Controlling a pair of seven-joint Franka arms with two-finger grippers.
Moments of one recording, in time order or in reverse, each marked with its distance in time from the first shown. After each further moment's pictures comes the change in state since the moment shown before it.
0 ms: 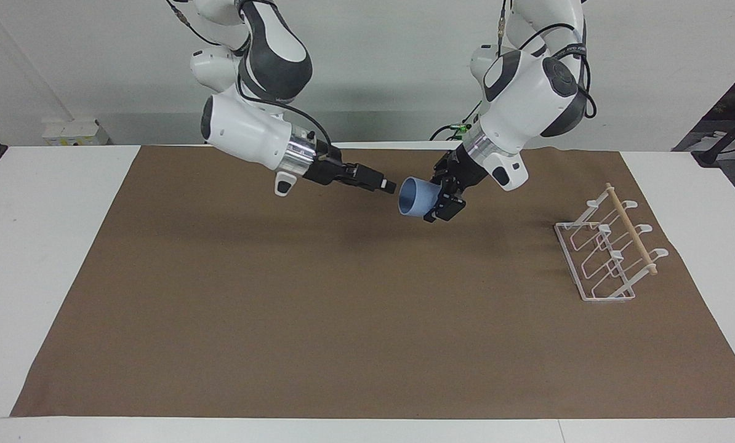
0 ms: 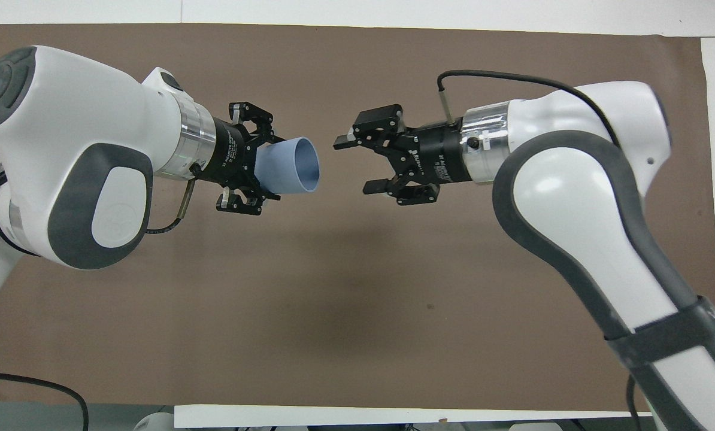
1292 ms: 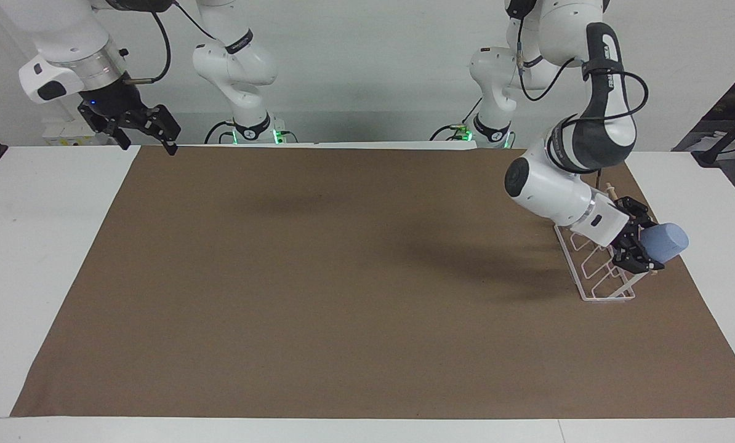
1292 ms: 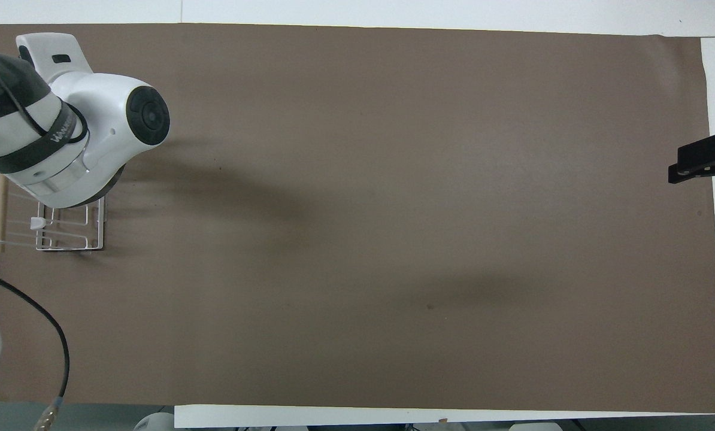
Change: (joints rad) left arm 0.199 0.221 0.025 -0.025 1.619 -0.156 -0.093; right arm -0.291 -0.102 -0.078 0.332 -0.942 -0.681 -0.434
